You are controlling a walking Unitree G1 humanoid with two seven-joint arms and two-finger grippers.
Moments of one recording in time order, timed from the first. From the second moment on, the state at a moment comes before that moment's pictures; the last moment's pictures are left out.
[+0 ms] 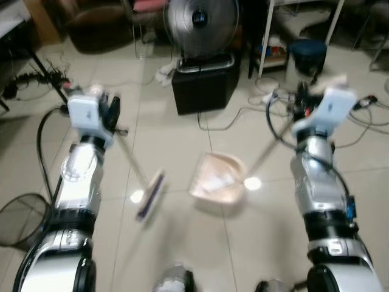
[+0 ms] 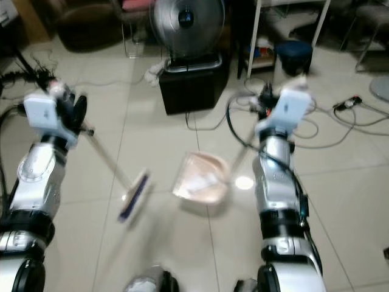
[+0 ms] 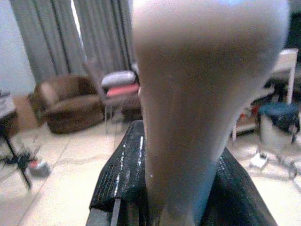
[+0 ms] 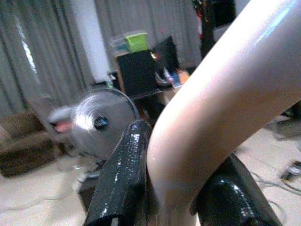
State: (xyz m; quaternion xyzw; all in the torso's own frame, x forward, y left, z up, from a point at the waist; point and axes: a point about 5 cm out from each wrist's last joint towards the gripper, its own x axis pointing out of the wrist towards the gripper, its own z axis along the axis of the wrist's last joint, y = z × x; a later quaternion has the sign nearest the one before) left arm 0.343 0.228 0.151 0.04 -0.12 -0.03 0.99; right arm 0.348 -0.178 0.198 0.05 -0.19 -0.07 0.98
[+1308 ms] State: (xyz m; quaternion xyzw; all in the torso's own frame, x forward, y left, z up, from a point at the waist) left arm 0.284 0.207 0.116 0.05 -0.07 0.00 1.00; right arm 0.348 -0.134 0.269 0.13 -0.15 0.03 0.98
